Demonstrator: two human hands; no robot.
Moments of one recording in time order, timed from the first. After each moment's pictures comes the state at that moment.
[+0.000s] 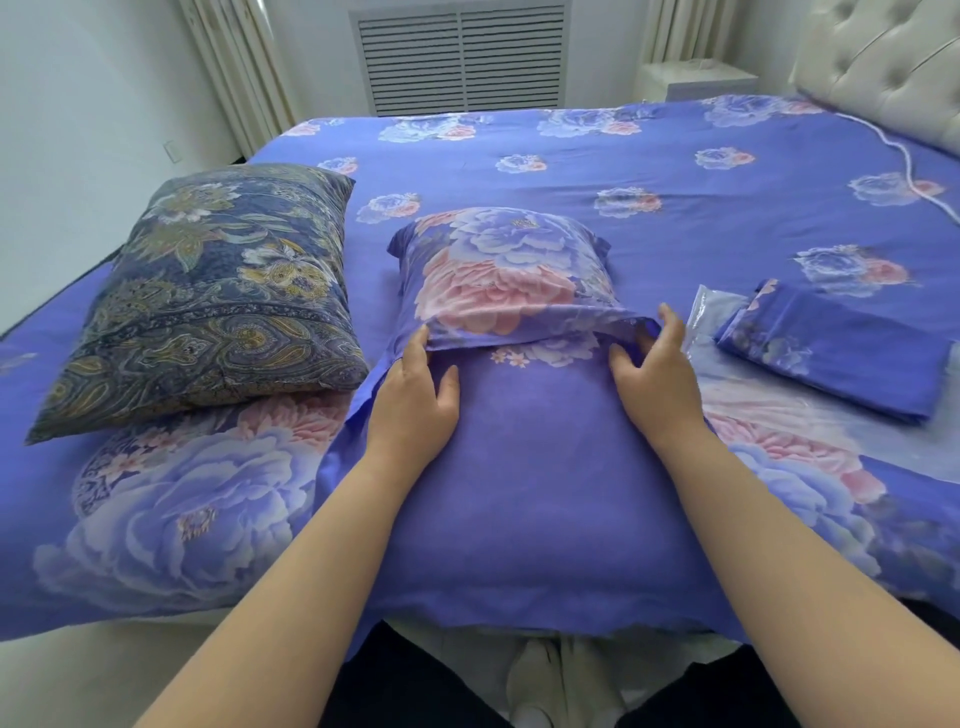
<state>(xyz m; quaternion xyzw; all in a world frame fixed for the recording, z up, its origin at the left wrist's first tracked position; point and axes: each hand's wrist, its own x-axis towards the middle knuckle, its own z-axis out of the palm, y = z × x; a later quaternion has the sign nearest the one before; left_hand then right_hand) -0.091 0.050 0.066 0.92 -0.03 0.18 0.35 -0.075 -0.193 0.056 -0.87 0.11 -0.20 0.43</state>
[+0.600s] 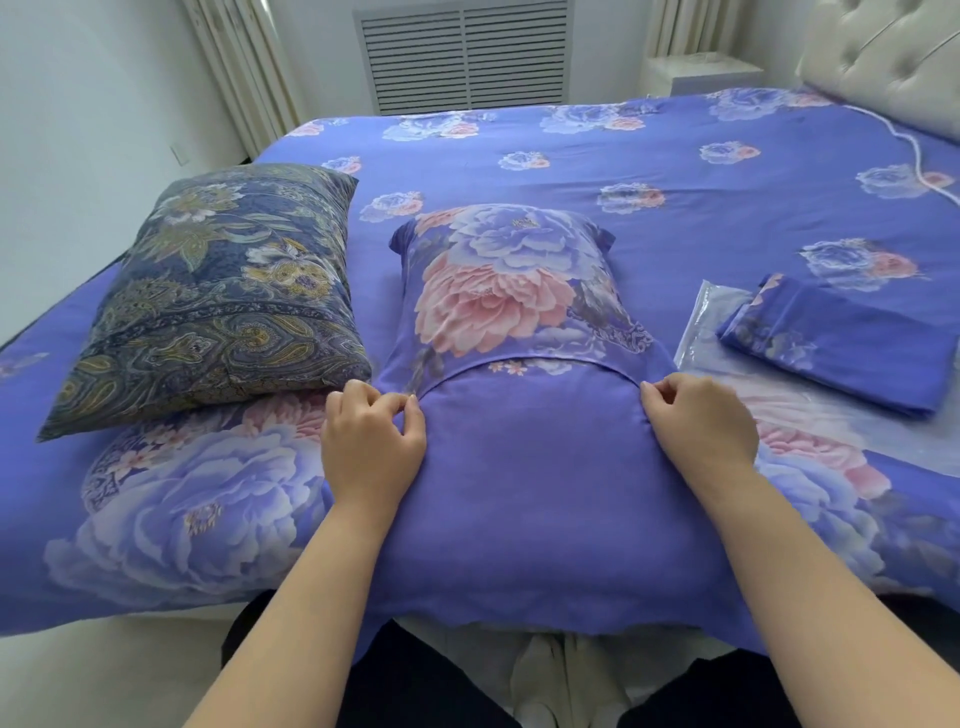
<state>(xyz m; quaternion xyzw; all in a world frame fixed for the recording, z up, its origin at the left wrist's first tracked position) -0.125 0.076 0.044 0.93 0.06 0.31 0.20 -0.117 -0.216 0.052 -0.95 0.17 -0.16 0.19</state>
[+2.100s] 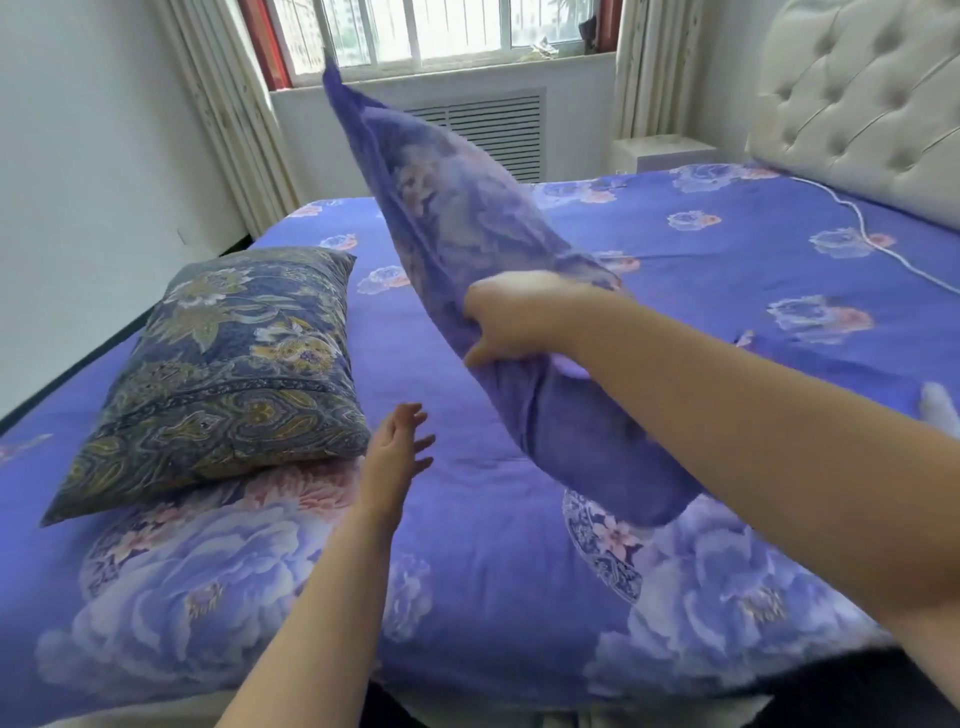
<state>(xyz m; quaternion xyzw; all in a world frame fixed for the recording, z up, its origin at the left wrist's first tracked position) -0.068 0.069 0.064 0.70 0.07 0.03 0.71 -0.061 -0.093 0.250 -0.98 -0.21 -0.01 -0.03</state>
